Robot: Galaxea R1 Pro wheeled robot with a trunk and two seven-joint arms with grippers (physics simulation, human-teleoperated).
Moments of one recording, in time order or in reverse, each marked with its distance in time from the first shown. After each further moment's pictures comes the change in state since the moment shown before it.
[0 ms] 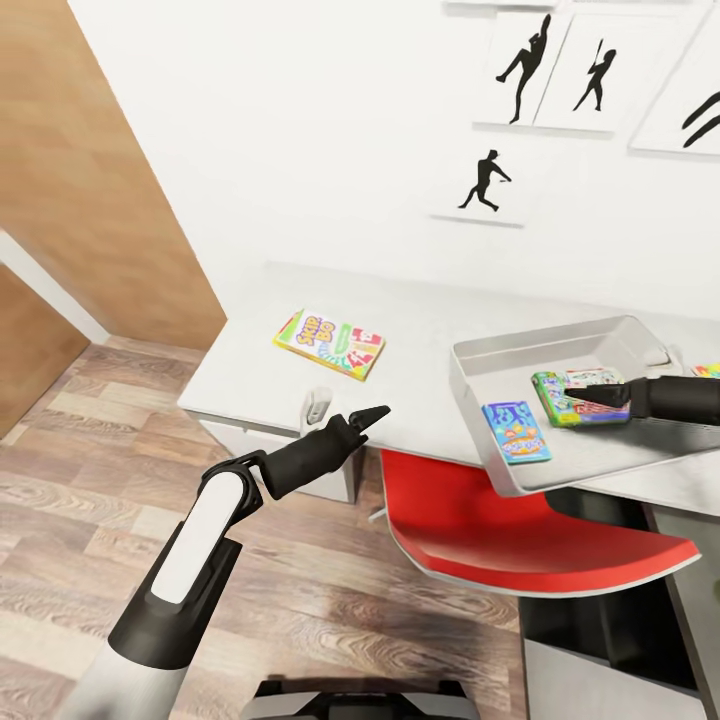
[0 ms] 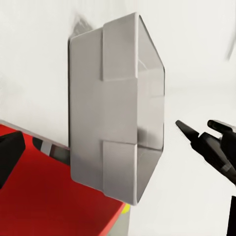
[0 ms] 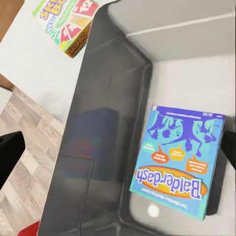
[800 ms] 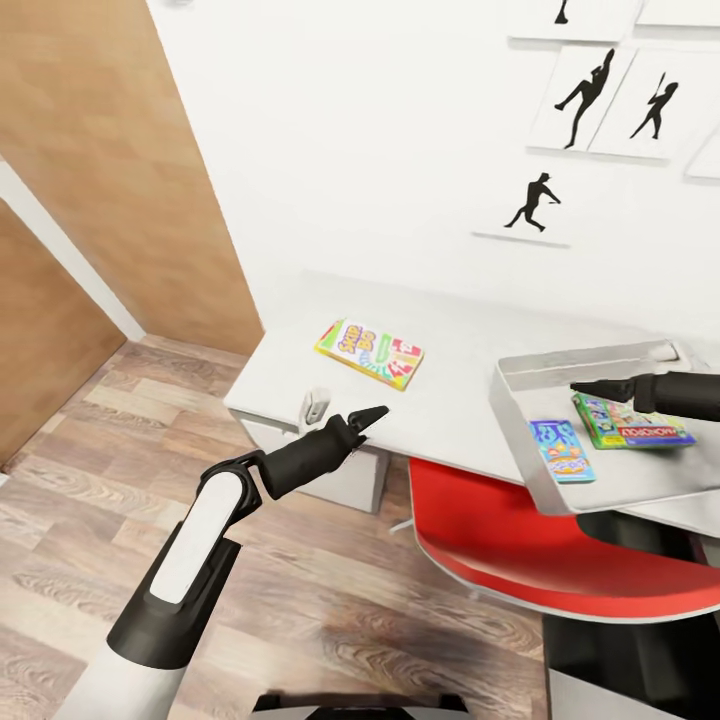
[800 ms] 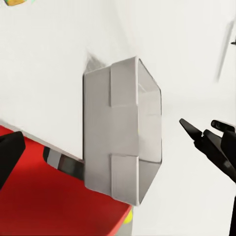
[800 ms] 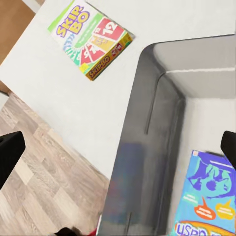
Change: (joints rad) left arm 0.000 0.005 0.001 0.000 -0.001 0.000 0.000; right arm 0.001 0.007 -0.031 -0.006 0.000 0.000 -0.056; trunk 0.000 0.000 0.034
